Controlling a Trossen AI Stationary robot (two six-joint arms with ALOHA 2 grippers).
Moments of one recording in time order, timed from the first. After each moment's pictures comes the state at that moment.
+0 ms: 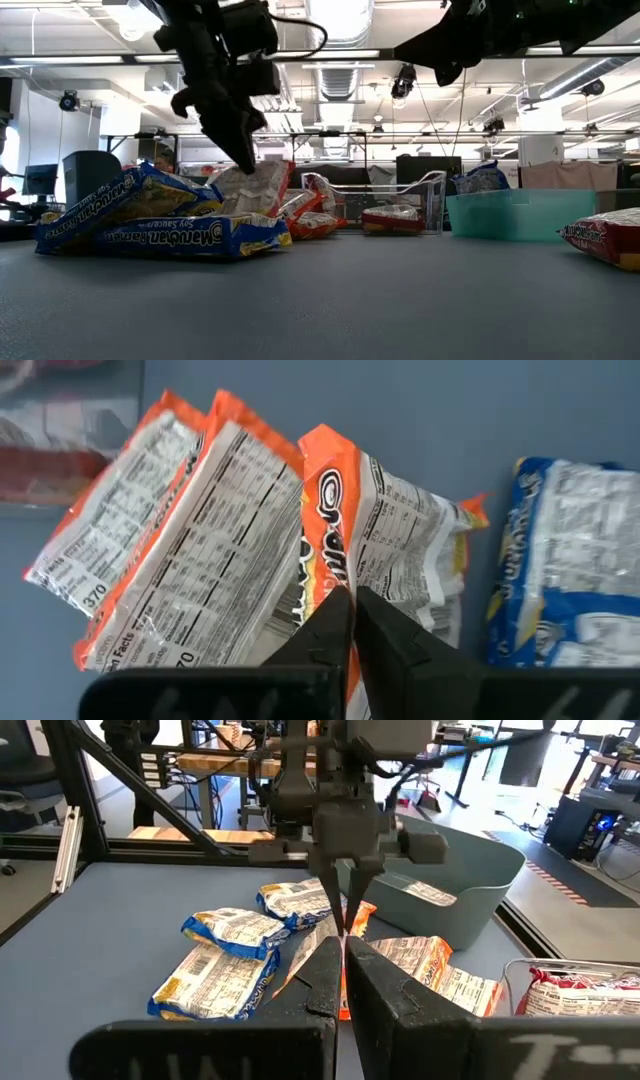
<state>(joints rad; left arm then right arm) 0.18 1.52 1.05 -0.61 0.02 0.29 -0.01 1.07 0.55 0.37 0.03 -0.07</state>
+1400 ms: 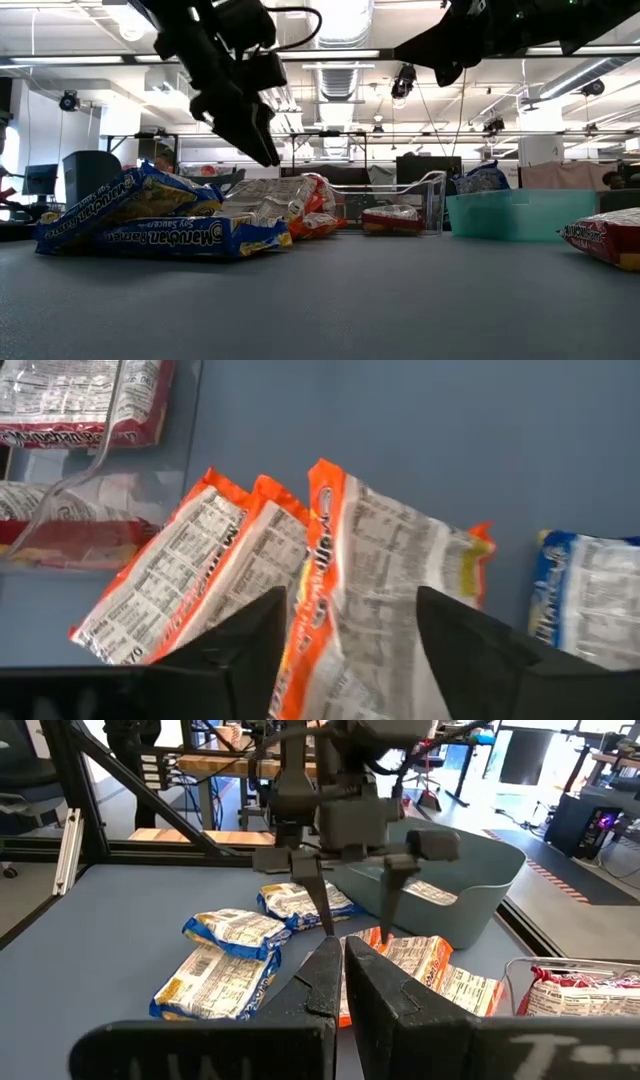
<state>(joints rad) 0.18 1.51 0.98 -0.39 0.01 0.30 -0.01 1.07 0.55 0.37 0.03 -0.06</state>
